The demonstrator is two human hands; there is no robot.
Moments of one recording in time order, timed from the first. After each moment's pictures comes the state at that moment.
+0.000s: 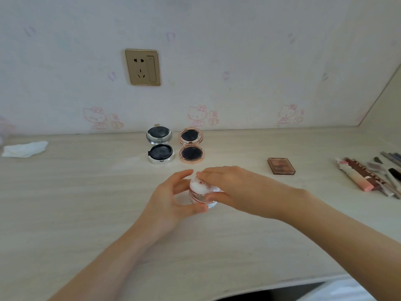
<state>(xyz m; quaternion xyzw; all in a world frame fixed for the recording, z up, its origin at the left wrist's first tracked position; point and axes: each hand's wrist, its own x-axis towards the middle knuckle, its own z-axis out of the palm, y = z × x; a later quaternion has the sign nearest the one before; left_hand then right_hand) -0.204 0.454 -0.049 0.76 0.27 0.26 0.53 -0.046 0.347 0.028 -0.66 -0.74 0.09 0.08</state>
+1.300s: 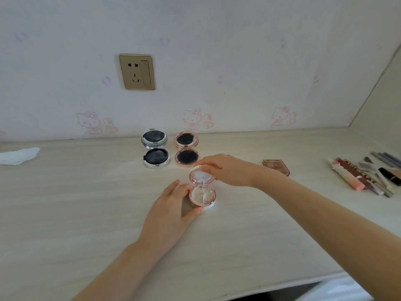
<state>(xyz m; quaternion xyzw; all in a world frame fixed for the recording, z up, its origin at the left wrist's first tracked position) -0.195 0.454 -0.077 0.89 0.30 0.26 0.24 -0.011 0.402 0.013 -0.72 -0.64 0.21 0.15</state>
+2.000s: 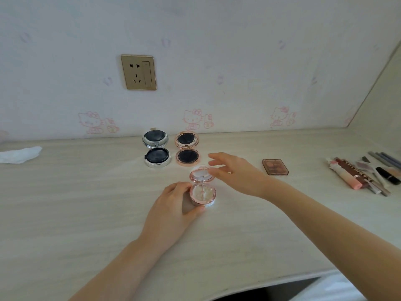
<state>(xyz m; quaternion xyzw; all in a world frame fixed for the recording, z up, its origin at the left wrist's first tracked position) -0.197 0.450 -0.074 0.88 0.30 0.29 0.25 -0.007 0.377 -0.003 -0.75 -0.56 0.21 0.29</state>
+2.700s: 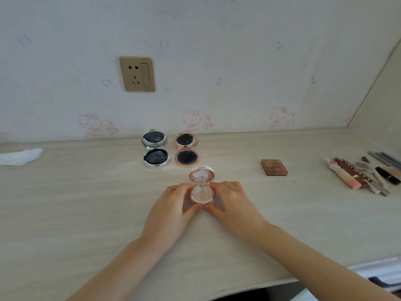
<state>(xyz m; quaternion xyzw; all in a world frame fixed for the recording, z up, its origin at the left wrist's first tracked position) -0.195 0.448 -0.072 0.88 0.29 0.28 0.25 -0.043 0.346 -0.063 -0.76 -0.59 0.00 0.27</state>
